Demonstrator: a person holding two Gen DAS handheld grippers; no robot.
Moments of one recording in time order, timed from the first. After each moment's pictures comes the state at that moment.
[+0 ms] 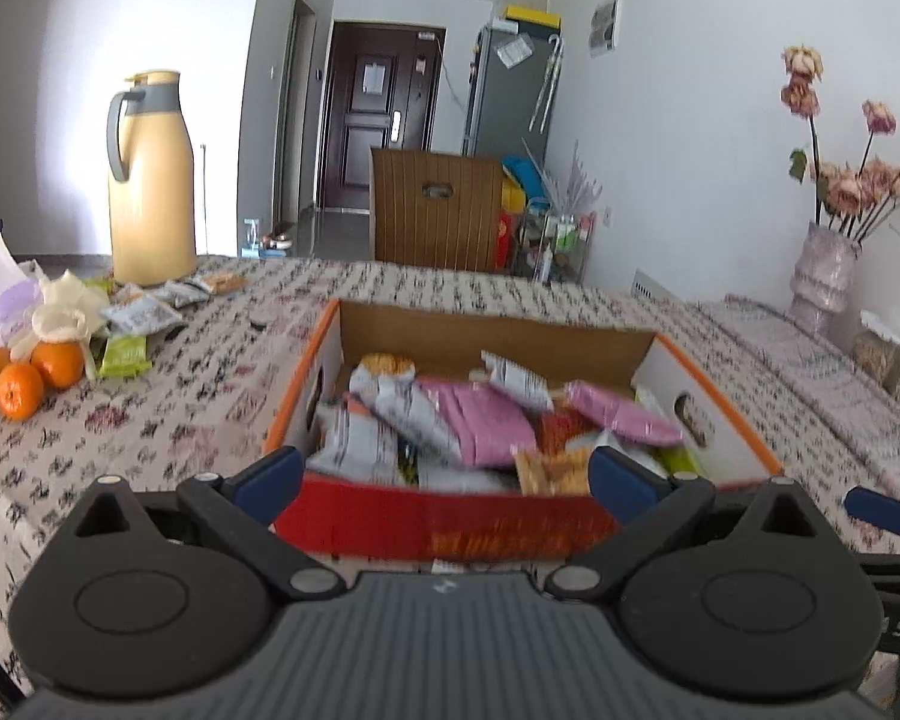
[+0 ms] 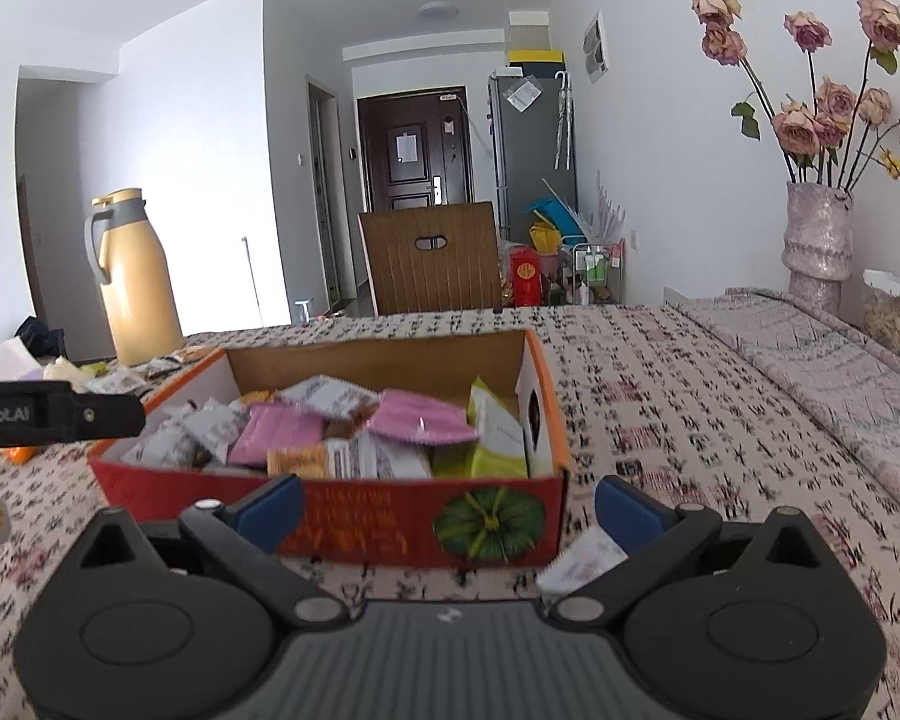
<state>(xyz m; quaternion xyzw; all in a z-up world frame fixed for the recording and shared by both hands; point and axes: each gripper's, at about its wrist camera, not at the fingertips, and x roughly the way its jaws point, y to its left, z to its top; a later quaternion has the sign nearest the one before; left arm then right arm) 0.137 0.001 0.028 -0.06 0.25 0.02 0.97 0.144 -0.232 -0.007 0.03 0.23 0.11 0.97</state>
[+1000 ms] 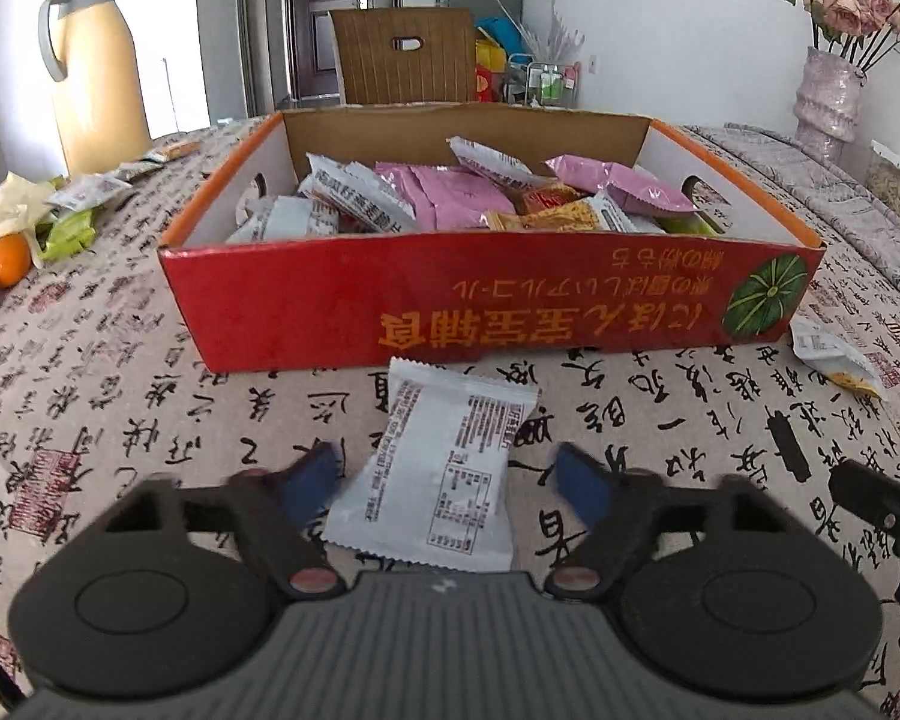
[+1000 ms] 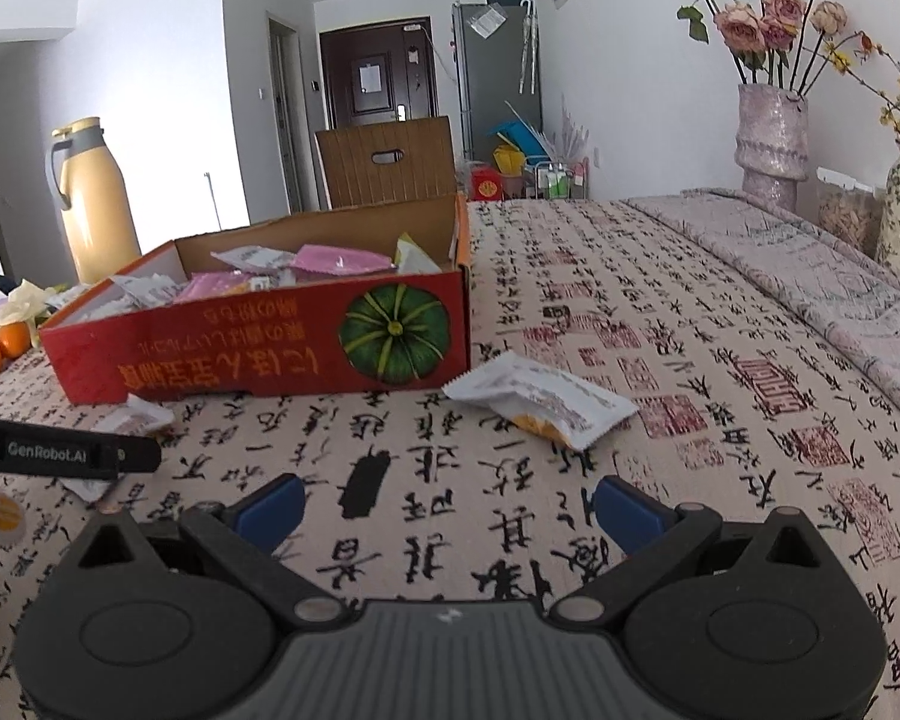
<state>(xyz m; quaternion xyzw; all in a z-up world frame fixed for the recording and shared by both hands) 0.151 -0.031 -0.047 -0.01 0.37 0.01 0.93 0.114 -0.267 -0.063 0.03 0.30 0.08 0.95</state>
